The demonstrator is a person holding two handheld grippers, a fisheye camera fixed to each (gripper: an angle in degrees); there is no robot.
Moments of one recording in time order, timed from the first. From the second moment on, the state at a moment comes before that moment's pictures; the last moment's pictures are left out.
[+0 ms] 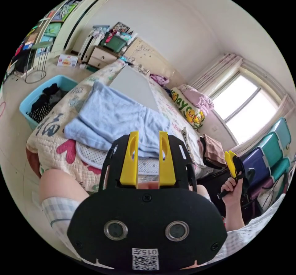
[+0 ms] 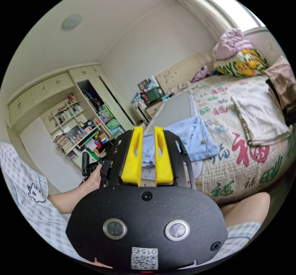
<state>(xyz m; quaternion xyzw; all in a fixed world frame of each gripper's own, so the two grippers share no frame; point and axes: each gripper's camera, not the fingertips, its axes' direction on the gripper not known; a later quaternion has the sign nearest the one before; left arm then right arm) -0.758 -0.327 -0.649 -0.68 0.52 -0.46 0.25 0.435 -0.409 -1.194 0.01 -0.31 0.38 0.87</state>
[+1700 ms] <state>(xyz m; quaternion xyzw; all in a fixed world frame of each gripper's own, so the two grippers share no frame) -1.014 -0.587 -0.529 -0.28 0.59 -0.50 0.57 0.648 -0.357 -1.388 0.23 -0.25 0.27 0.90</state>
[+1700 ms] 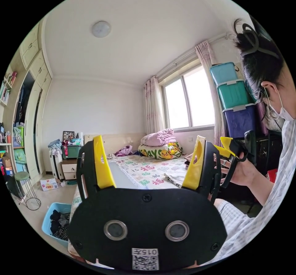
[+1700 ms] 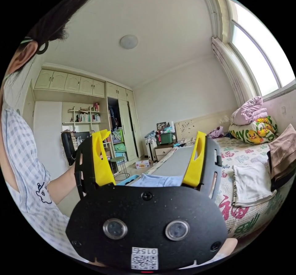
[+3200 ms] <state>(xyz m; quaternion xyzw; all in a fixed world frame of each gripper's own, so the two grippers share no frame) -0.976 -0.547 -0.515 -0.36 0.58 -0.52 0.51 0.621 -0.332 -1.323 0.16 -0.30 0.27 0.90</state>
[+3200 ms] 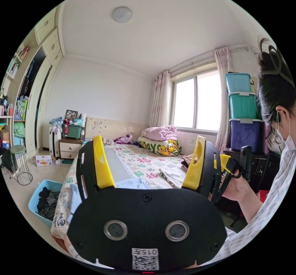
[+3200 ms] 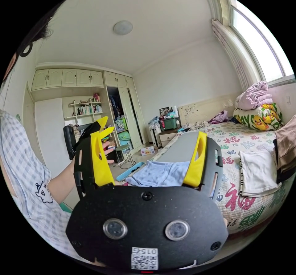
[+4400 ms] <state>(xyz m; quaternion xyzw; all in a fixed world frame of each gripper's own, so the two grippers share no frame) -0.773 -0.343 -0.542 -0.61 0.62 -0.32 0.37 0.461 -0.467 -1.006 -0.14 -0.38 0.19 0.89</state>
